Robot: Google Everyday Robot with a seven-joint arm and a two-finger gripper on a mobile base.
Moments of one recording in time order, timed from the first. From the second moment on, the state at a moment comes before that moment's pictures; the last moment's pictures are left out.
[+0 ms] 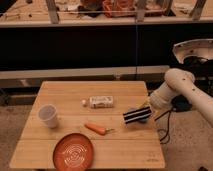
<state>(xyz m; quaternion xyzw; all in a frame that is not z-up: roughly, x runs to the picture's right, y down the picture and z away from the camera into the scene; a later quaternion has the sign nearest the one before) 0.230 0.140 0.786 -0.31 -0.28 -0.18 0.89</state>
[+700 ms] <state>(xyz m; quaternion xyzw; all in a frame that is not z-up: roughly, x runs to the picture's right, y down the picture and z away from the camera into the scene) 0.225 0.142 0.795 -0.32 -0.28 -0.19 0.88</state>
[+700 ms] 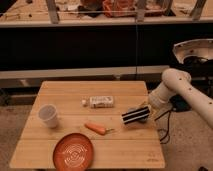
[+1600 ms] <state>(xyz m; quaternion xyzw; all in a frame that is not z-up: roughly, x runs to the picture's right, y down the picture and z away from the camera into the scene) 0.226 0.144 0.805 -0.33 -0.28 -0.19 0.88</state>
